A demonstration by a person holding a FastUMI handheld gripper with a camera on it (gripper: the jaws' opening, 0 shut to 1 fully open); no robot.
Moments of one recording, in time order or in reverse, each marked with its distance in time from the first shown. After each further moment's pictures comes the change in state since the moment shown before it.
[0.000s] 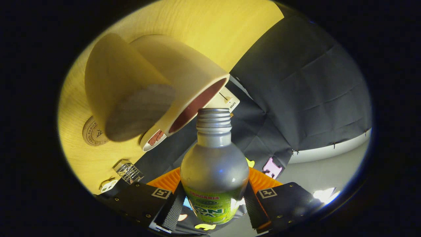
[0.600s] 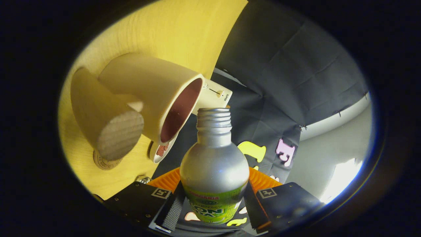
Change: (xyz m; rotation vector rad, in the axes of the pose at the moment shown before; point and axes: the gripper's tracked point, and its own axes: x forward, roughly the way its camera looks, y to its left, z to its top) arm -0.005 0.022 0.003 0.300 0.045 0.057
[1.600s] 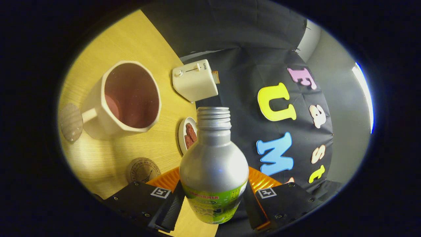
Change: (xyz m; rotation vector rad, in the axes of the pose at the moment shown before) arm -0.006 0.055 -0.042 0.706 0.197 0.197
